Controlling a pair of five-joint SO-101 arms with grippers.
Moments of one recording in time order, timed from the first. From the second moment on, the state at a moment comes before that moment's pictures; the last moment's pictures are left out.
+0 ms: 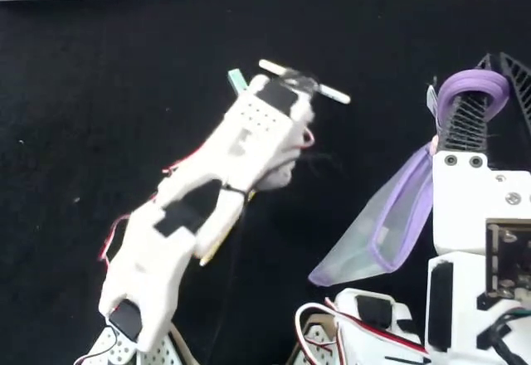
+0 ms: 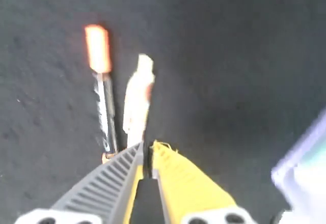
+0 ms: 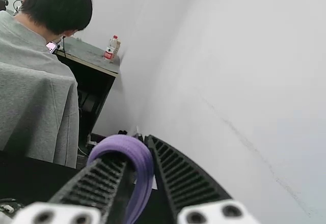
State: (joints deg) left arm 32.4 29.3 -30.1 100.5 11.6; right arm 11.2 -39.8 -45.2 88.3 24.3
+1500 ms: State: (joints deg) left arm 44.3 -29.6 30.5 74.4 1.3; right arm 11.2 -39.8 -45.5 88.3 24.1
